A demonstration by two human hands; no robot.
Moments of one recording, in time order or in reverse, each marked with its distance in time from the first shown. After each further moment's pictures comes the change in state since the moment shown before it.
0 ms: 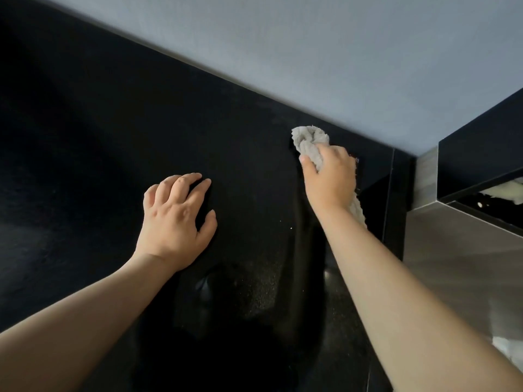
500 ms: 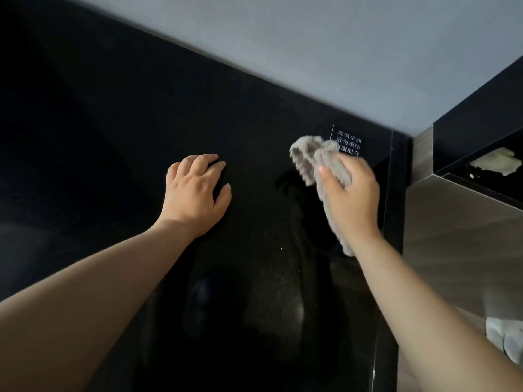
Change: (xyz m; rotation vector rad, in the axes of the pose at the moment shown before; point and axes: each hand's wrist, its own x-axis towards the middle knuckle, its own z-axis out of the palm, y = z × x) left_hand 0.000 -0.004 -0.003 -0.072 -0.024 0.045; right_hand -0.086 0.001 -0.054 0.339 0.036 -0.067
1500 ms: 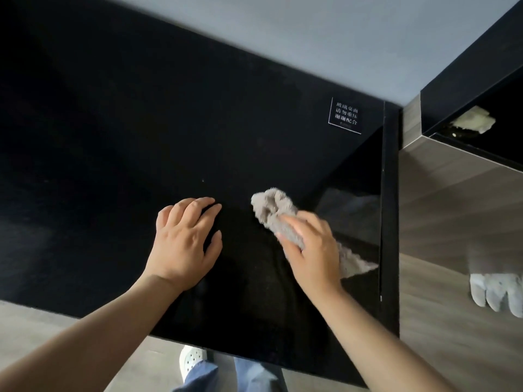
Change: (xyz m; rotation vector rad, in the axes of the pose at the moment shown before) left_hand -0.151 -0.037 -0.025 -0.008 -0.039 0.140; right_hand -0.183 -0.038 0.021 -0.179 -0.240 -0.068
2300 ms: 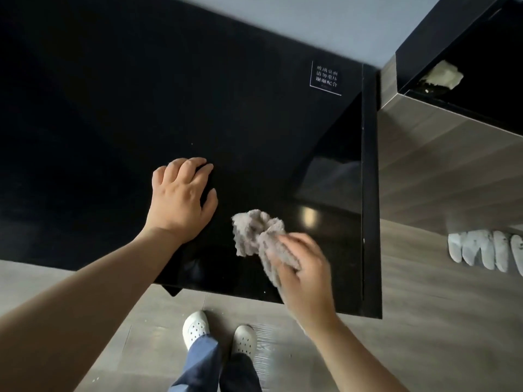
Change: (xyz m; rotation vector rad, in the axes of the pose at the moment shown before) left_hand 0.007 -0.002 -0.004 0.036 0.054 0.051; right_hand -0.108 -0.050 -0.019 0.252 0.049 0.152
